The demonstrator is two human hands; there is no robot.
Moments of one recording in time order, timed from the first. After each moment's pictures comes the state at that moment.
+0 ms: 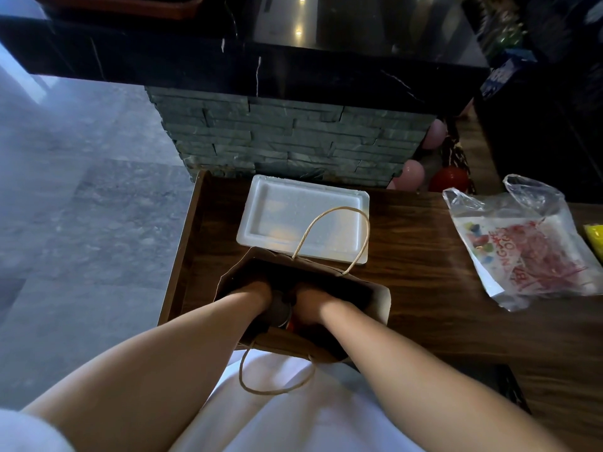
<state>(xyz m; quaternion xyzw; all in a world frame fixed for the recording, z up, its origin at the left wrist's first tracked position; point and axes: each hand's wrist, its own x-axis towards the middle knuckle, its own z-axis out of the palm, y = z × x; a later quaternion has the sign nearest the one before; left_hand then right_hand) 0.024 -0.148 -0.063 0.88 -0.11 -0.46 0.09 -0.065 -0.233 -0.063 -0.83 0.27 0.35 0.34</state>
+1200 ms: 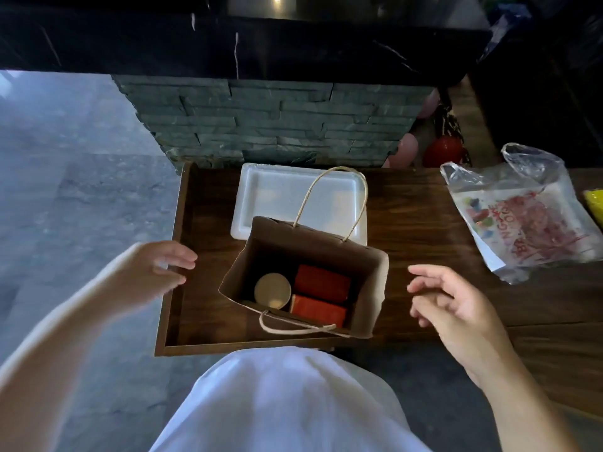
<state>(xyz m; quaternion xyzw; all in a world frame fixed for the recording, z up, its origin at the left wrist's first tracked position) 0.116 -0.045 0.050 0.87 -0.24 -0.38 0.22 -0.221 -0.283 0.055 -0.71 0.44 -0.10 0.54</state>
